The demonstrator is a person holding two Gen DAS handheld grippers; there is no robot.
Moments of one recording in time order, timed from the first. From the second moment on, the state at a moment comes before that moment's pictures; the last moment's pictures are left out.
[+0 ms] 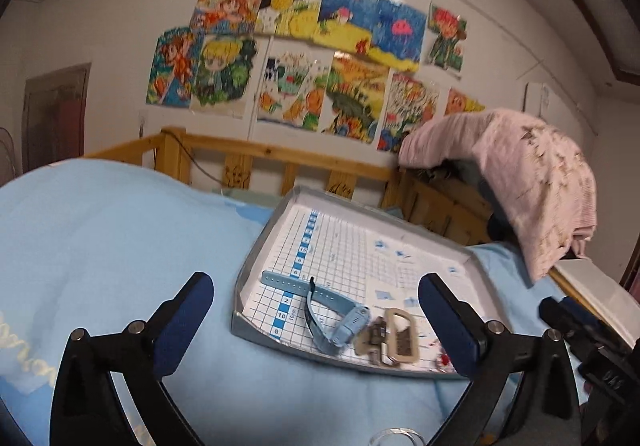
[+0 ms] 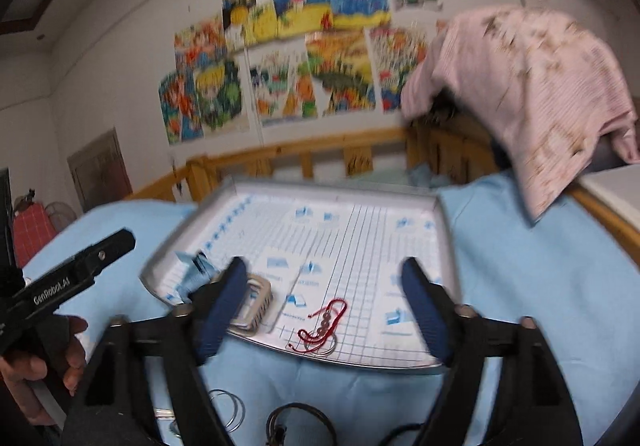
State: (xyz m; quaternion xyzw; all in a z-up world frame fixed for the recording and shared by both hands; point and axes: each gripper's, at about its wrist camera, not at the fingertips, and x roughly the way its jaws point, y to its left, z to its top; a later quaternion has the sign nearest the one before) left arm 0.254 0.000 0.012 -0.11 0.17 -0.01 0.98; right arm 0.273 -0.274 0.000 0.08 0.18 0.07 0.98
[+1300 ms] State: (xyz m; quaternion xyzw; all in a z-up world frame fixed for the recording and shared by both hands) left arm 0.054 0.002 -0.002 -0.03 0.14 -0.01 0.99; right arm 0.061 -0.265 0.008 0.01 0.11 0.07 0.99
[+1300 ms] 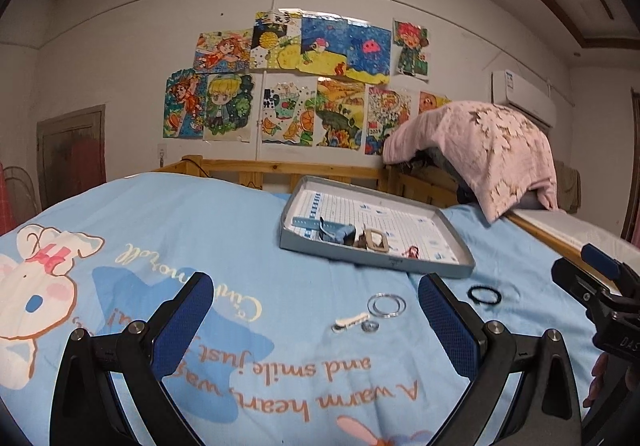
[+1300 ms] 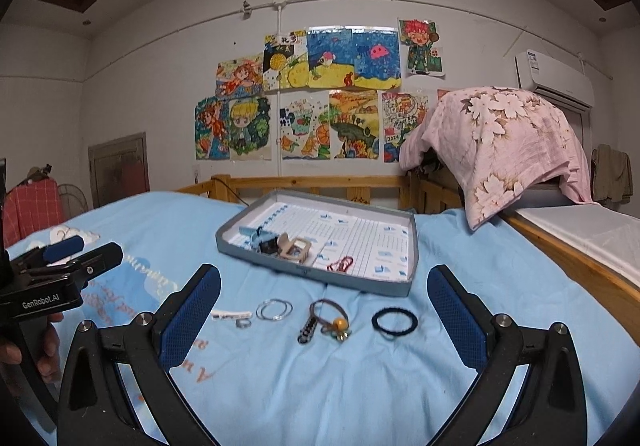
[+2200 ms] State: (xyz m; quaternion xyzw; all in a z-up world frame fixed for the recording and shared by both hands) left arm 0.095 0.010 0.008 -0.09 0.16 -0.02 0.98; right arm 0.104 -0.278 0.022 0.02 0.10 0.07 0.99
